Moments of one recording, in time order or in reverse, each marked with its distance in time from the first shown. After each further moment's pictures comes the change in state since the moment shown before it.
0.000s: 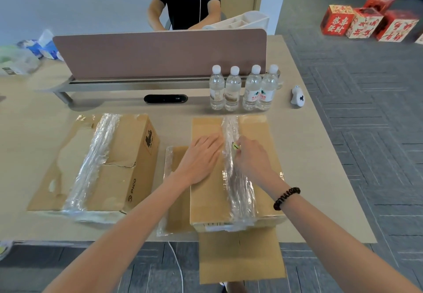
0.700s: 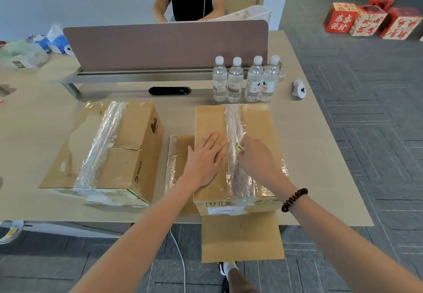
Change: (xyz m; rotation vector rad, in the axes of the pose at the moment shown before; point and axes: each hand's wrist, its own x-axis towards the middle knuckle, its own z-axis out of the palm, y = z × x) left_hand -0.044 0.035 0.014 -0.163 -0.112 -0.287; right_hand -0.046 0.004 0.007 -0.016 -0.026 0.001
